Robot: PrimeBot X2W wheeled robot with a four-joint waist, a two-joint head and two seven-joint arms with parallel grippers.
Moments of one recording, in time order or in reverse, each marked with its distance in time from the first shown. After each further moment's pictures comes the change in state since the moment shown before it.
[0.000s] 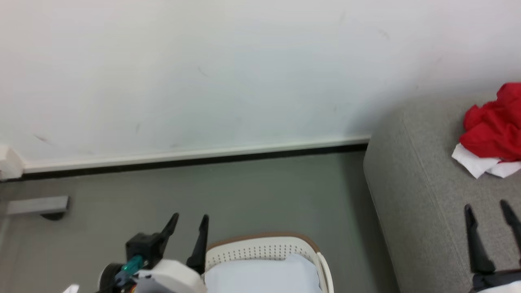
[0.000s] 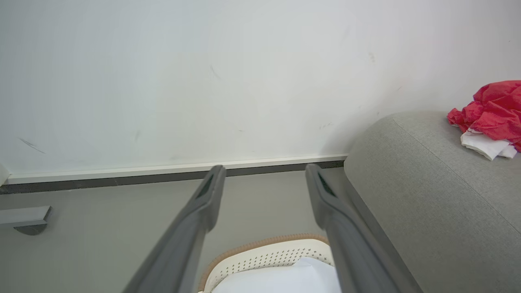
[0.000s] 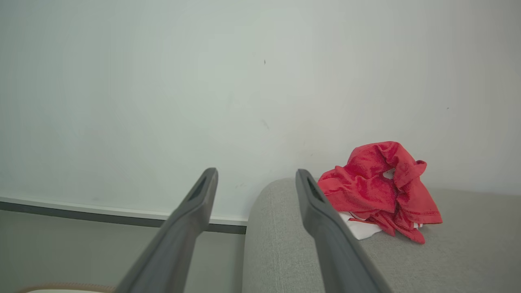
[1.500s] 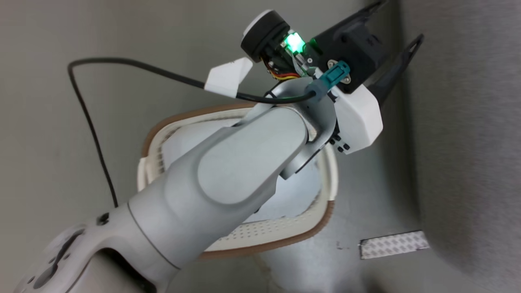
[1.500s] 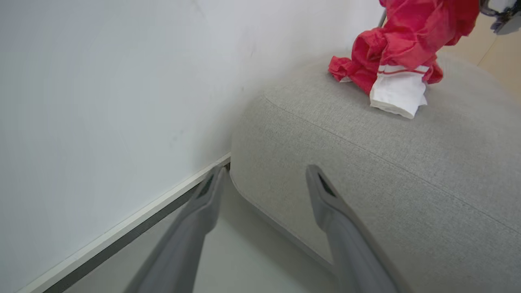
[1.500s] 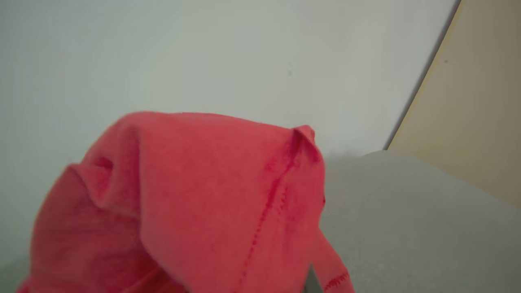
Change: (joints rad) left arm -0.940 -0.285 -0.324 0.109 0.231 -0.183 0.247; right arm -1.062 -0.513 -0.126 0.774 0.383 0.000 0.002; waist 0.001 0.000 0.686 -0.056
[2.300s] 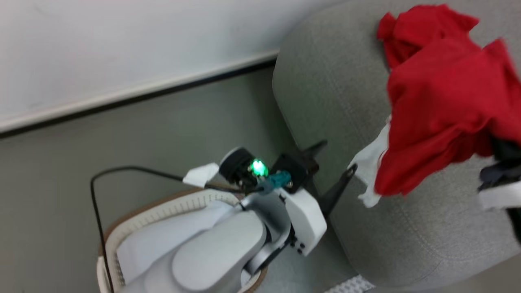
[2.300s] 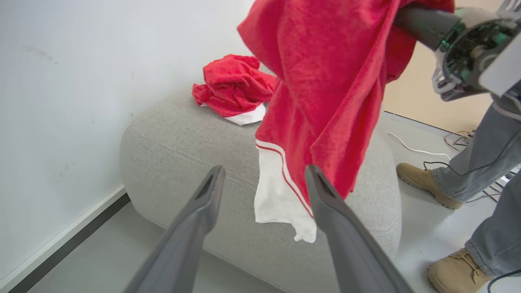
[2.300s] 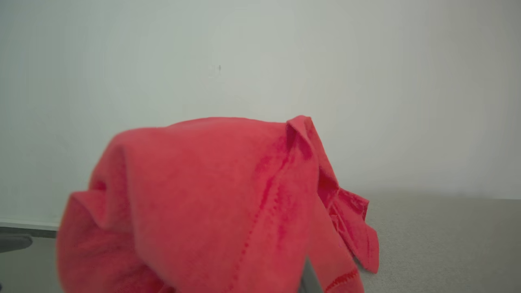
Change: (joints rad) left arm 0.466 0.124 -0.011 -0.184 -0.080 0.024 0.061; right arm 0.644 0.302 0.462 -0.741 -0.010 0.000 -0.002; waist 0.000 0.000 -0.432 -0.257
